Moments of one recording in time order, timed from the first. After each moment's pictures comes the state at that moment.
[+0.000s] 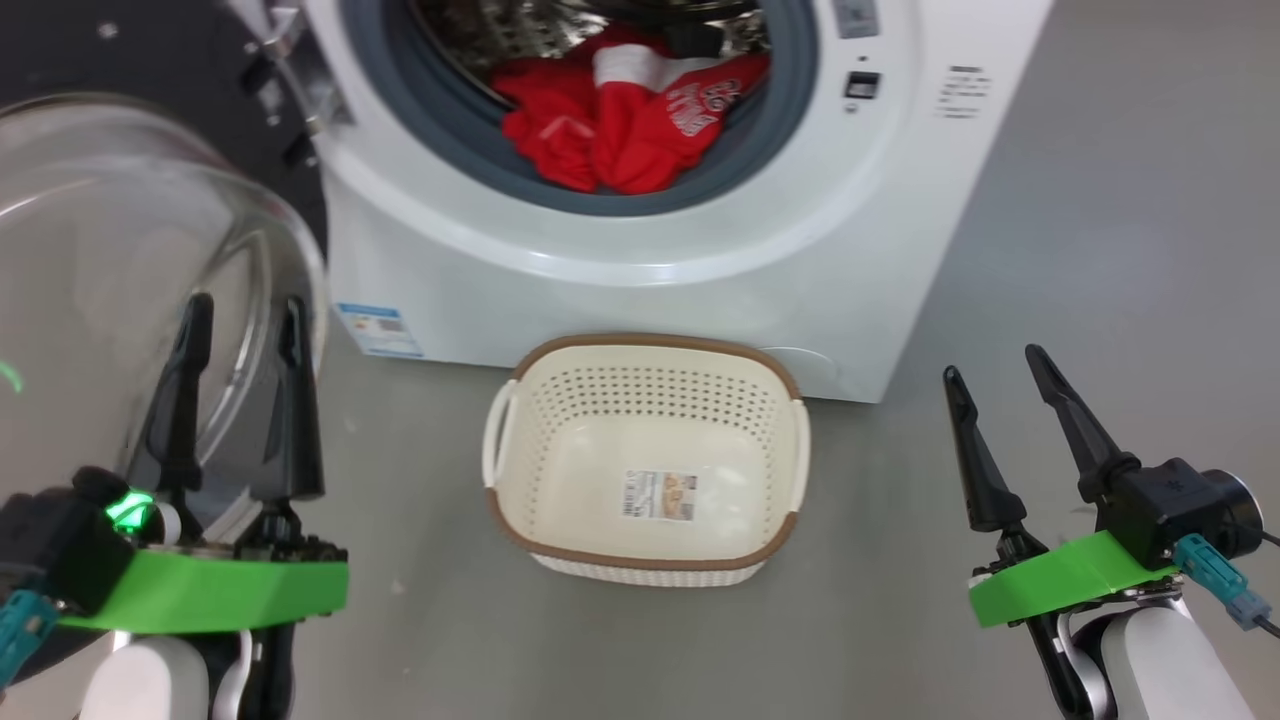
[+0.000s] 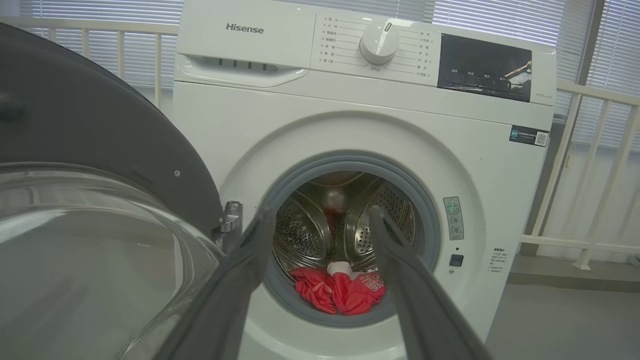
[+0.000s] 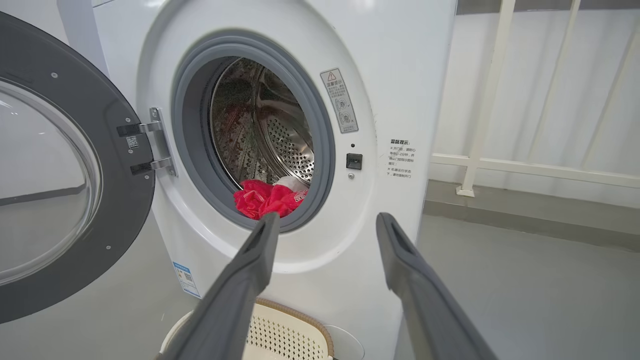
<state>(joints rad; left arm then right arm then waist) -0.28 0.07 0.05 0.00 -0.35 -0.12 -0.21 -0.16 -0.05 0.01 0.17 0.16 0.12 -0.24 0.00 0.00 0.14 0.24</state>
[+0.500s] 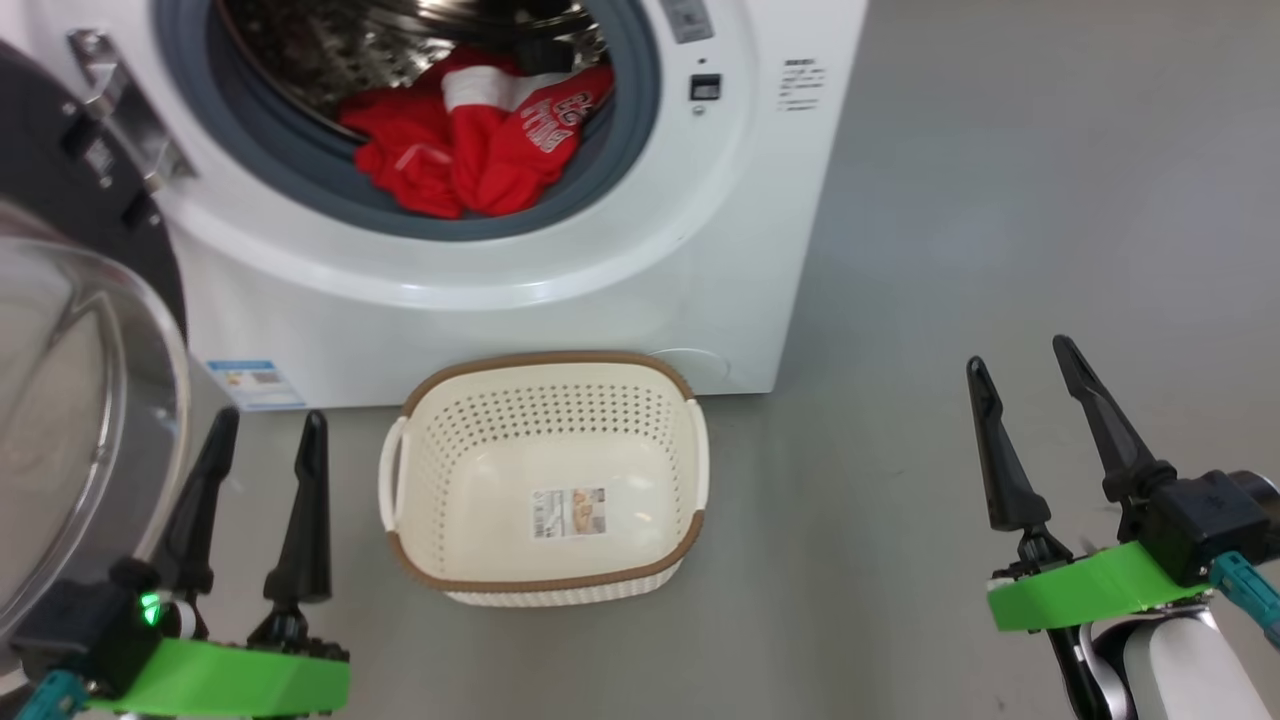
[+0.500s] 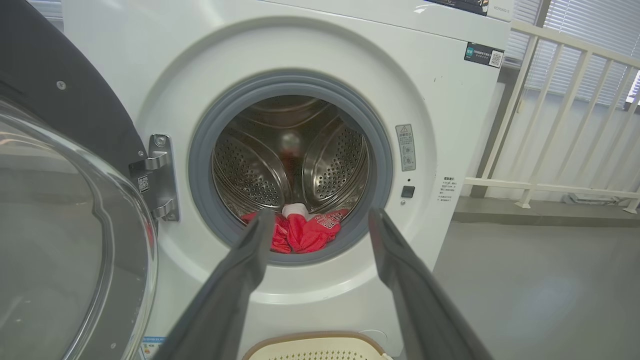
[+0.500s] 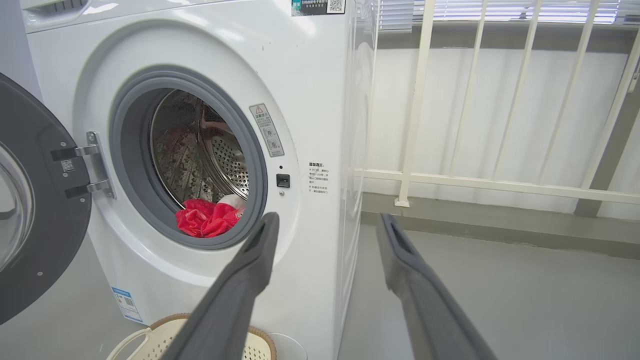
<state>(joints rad) -0.12 0.12 0.04 -0.02 -0.33 -0.12 -0.20 -0.13 -0.05 -0.02 0.08 0.16 0.12 -0.26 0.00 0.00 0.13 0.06</state>
